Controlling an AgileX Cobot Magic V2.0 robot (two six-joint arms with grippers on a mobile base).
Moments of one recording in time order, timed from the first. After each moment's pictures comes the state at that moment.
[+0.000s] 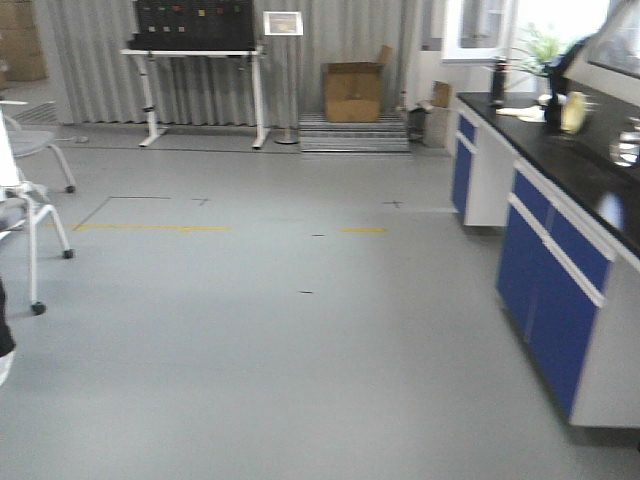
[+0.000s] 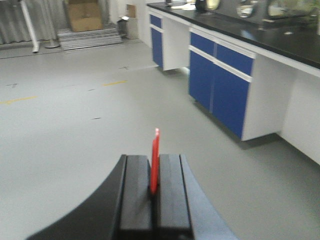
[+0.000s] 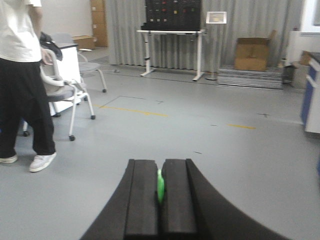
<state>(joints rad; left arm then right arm) -0.21 0.40 -0.43 -0.65 0.35 0.66 0.21 0.48 -0.41 1.08 0.14 -1.06</state>
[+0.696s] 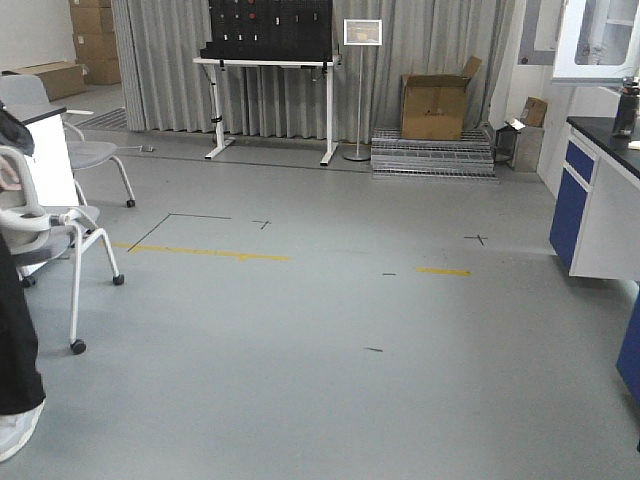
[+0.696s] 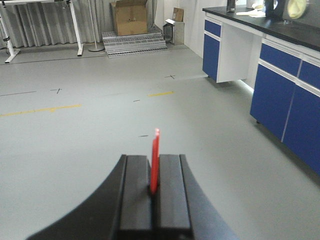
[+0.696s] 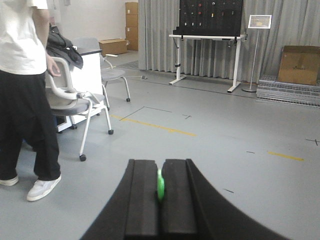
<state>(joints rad) -0.21 0.40 -0.43 -0.65 0.35 0.66 0.21 0.48 -0.41 1.08 0.14 -1.06</state>
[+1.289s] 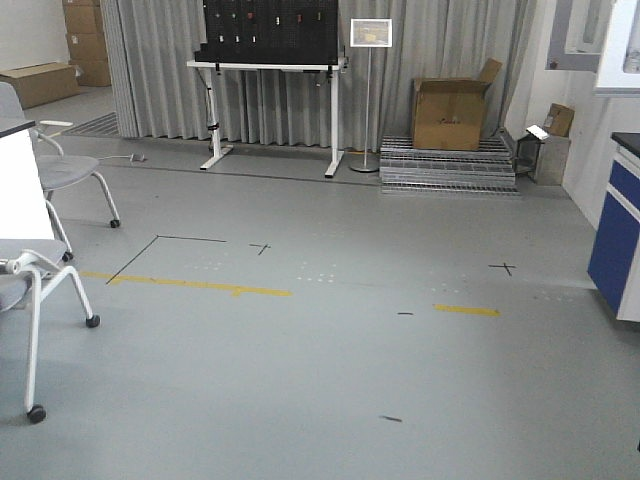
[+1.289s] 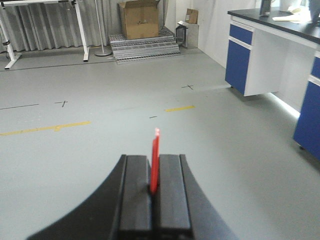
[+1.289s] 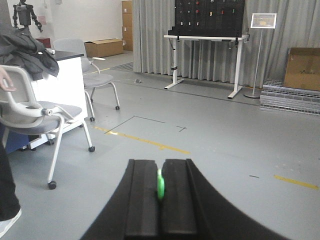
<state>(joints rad) -0.21 0.40 -0.43 -0.65 0.35 0.66 0.21 0.48 -0.41 1.08 0.14 -1.06</state>
